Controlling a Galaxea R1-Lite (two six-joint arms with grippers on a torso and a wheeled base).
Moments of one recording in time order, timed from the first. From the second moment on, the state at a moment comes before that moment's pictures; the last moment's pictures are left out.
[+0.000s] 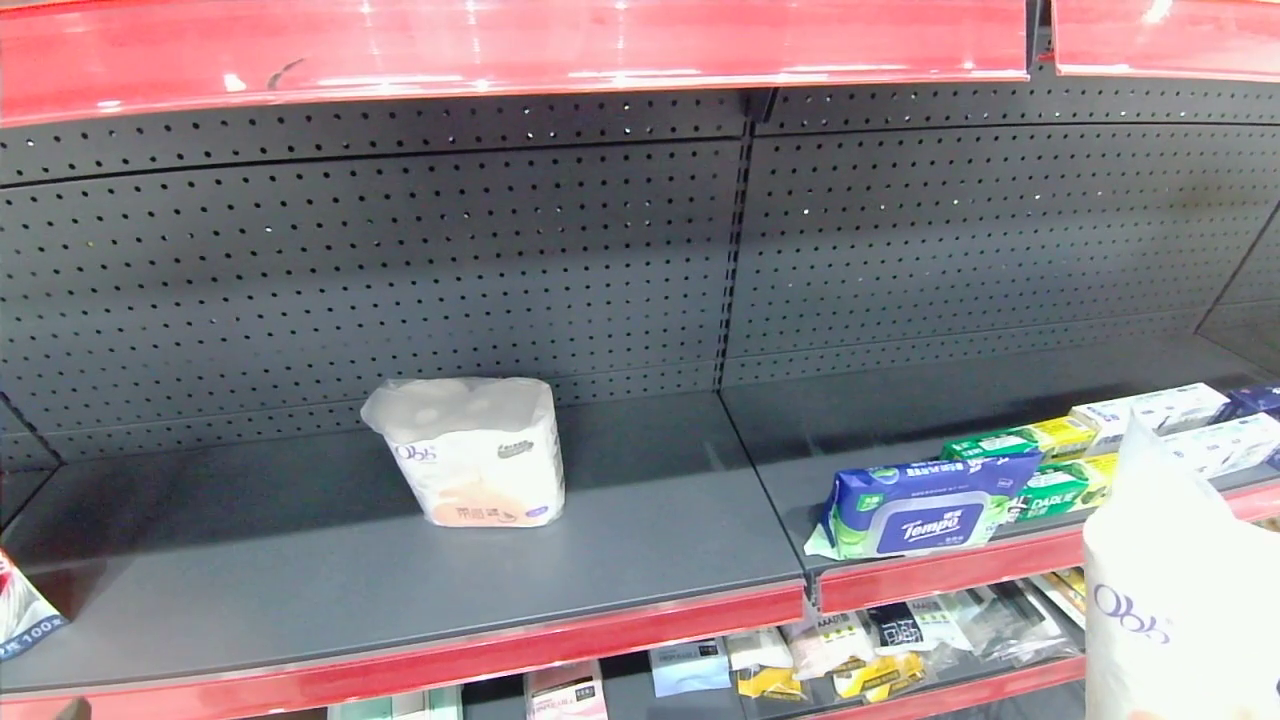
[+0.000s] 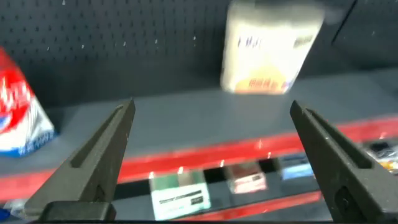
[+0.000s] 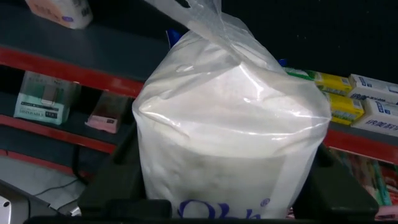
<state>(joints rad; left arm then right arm) -0.07 0.33 -0.21 -0.02 0.03 -0.04 0.03 0.47 -0.43 0.18 0.29 -0.24</state>
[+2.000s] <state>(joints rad) 0.19 1.79 -0.77 -0.32 -0.84 0.59 0.02 0.63 -0.44 0.12 0.27 -0.24</state>
